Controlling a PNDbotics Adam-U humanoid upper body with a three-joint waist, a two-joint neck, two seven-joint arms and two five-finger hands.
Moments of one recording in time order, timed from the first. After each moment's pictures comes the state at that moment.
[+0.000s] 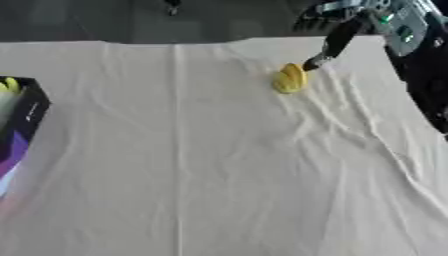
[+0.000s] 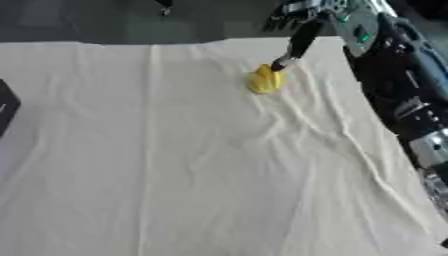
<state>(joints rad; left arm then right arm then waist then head) -0.49 0.91 -0.08 -1.59 -0.35 0.33 -0.03 -1.13 -0.63 0.14 -0.92 0.75 -0.13 0.85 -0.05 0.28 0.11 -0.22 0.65</state>
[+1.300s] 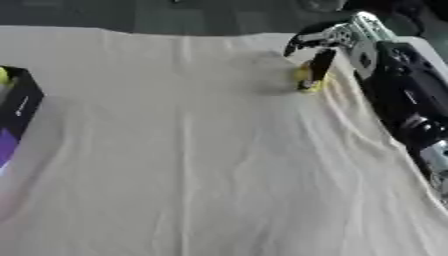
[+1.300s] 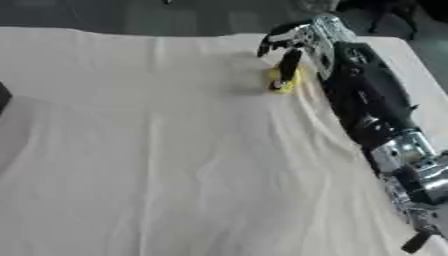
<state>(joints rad) -0.53 0.91 -0.08 -1.62 -0.36 0.33 -0.03 -1.13 -0.66 0.06 -0.84 1.04 -0.16 0.75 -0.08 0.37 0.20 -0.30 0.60</state>
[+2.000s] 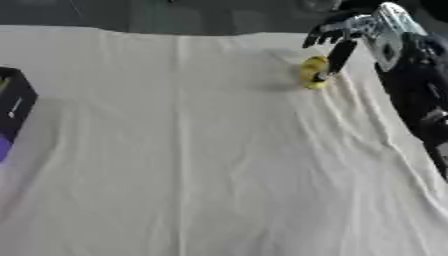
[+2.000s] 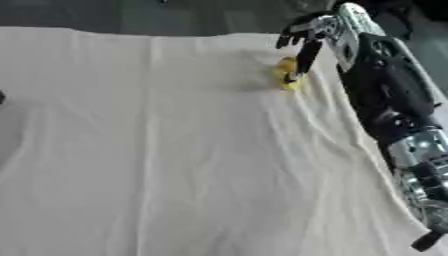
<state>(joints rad) -0.51 0.91 -0.07 -1.61 -0.36 0.34 -0.02 -1.13 -0.71 0.01 -0.83 0.92 -0.10 0.79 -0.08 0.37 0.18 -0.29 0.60</state>
